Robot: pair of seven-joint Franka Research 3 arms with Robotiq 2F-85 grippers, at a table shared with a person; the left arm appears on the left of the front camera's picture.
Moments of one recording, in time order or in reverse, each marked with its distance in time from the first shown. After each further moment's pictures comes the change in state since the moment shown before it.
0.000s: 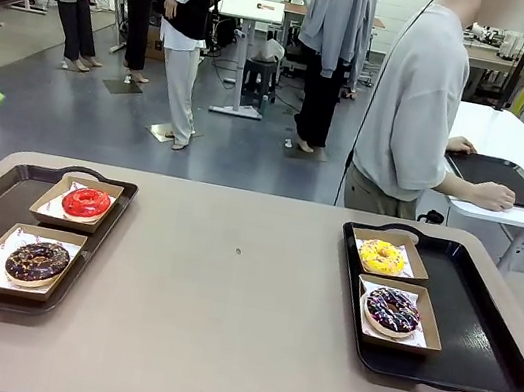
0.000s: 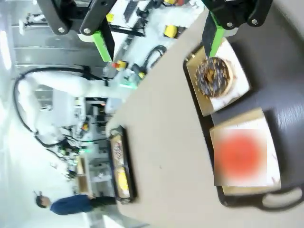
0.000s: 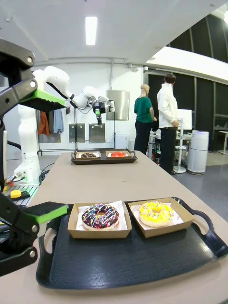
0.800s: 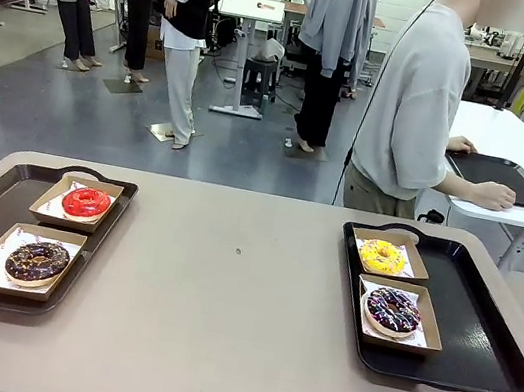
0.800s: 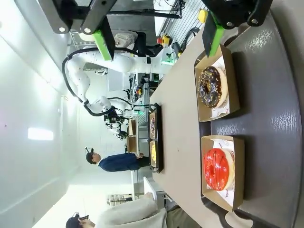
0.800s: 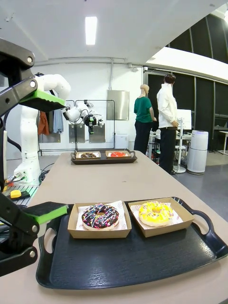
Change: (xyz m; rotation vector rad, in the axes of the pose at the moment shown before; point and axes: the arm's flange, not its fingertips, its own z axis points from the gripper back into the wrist) left arm -0.087 0.124 0.035 -0.291 -0.208 0.187; right arm 0.000 0.000 0.000 0.000 -0.001 0.000
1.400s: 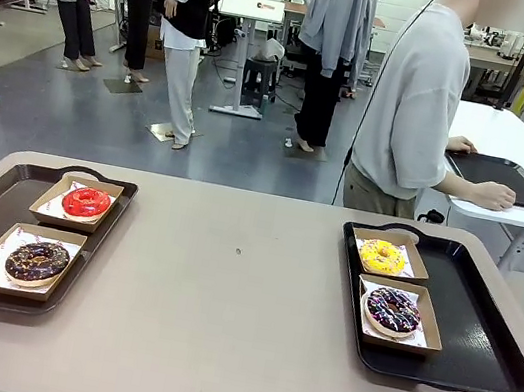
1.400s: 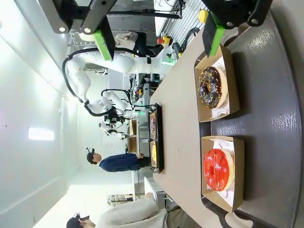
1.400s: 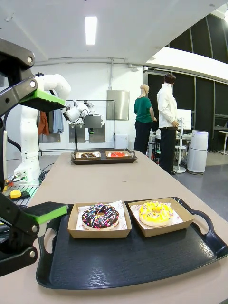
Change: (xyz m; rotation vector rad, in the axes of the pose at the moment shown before) left arm 0.000 0.001 0.000 -0.002 0.001 0.001; right arm 0.000 0.000 0.000 0.000 0.000 0.000
